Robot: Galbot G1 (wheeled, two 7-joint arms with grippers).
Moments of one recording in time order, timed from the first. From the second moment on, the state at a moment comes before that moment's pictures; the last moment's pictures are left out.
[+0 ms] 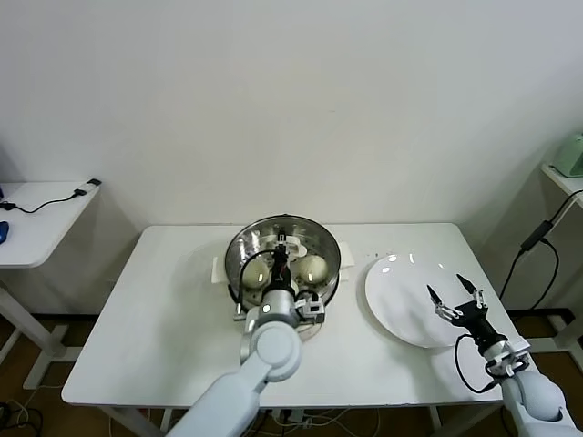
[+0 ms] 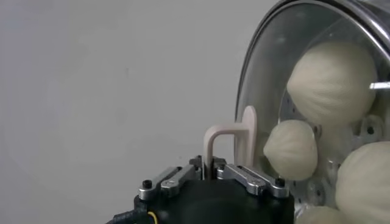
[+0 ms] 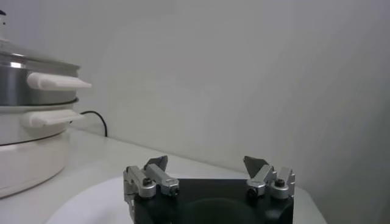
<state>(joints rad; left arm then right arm) 0.85 -1.37 0.18 -1.71 1.43 0.74 0.26 -1.19 1.07 0.65 1.32 0.36 0.30 -0.44</state>
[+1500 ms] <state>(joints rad) 1.28 -1.16 -0.35 -2.10 0.46 0.39 0.03 -1.28 1.14 0.69 1.50 0.32 0.23 -0.35</state>
